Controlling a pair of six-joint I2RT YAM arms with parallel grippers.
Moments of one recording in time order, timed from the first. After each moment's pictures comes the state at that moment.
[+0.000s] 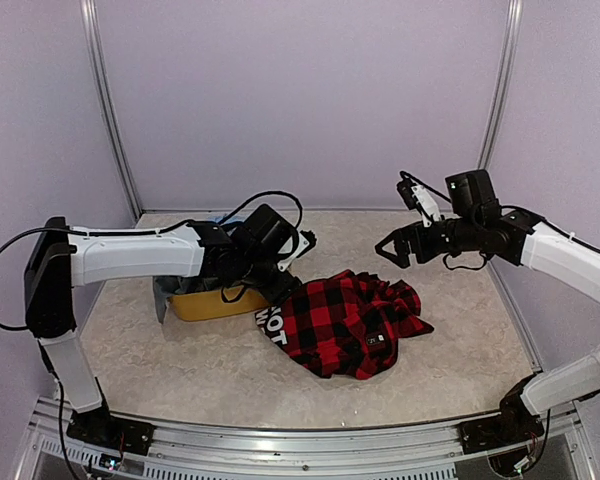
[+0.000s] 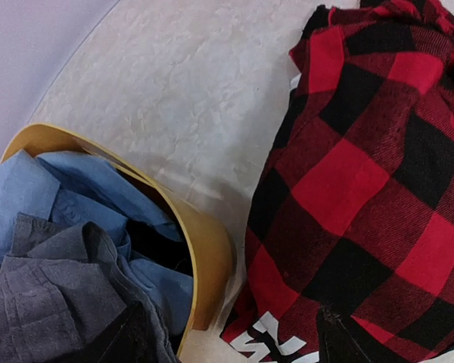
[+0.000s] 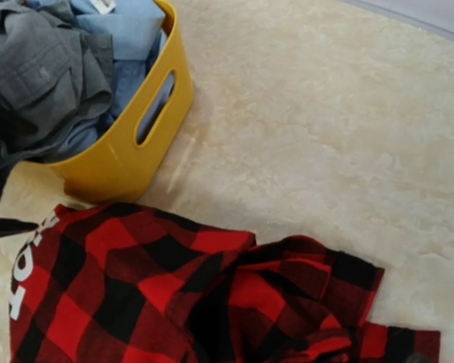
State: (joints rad) left arm -0.92 1.80 1.40 -0.46 -0.28 0.11; right arm 0.51 1.28 1.09 -0.41 -0.24 0.05
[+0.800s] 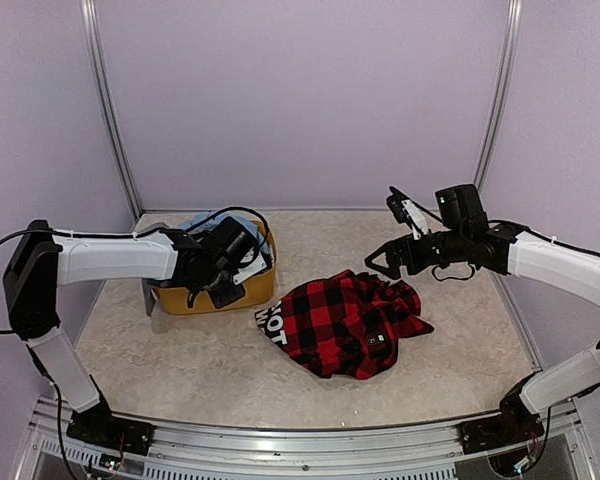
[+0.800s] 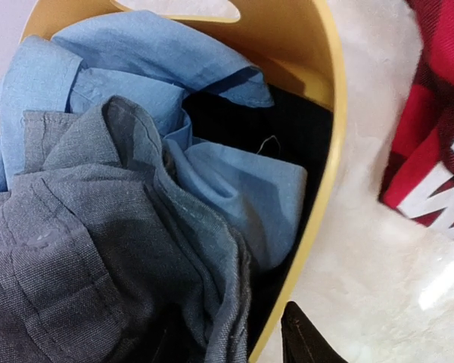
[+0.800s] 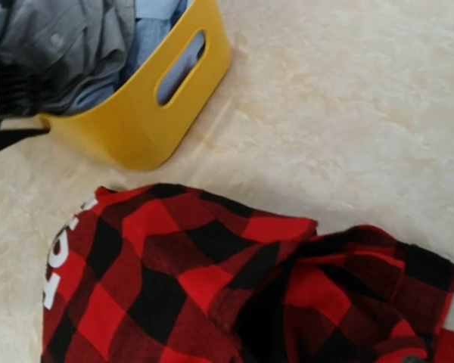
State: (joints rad) left arm -0.79 1.71 1.18 -0.54 -0.46 0.40; right arm 0.51 1.34 1.00 -0.28 -0.37 0.09
